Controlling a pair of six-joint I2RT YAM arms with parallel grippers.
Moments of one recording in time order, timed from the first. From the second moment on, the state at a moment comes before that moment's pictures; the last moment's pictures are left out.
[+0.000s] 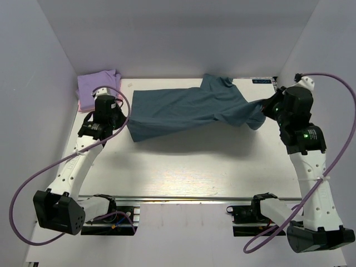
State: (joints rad) left arm -0.21 1.18 1.06 -0.49 -0.16 -0.58; right arm 0.13 1.00 1.30 -0.68 0.15 0.47
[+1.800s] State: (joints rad) left arm -0.25 1.49 1.20 -0.43 0.36 -0.40; right arm 0.13 1.14 0.93 -0.65 0.26 0.56
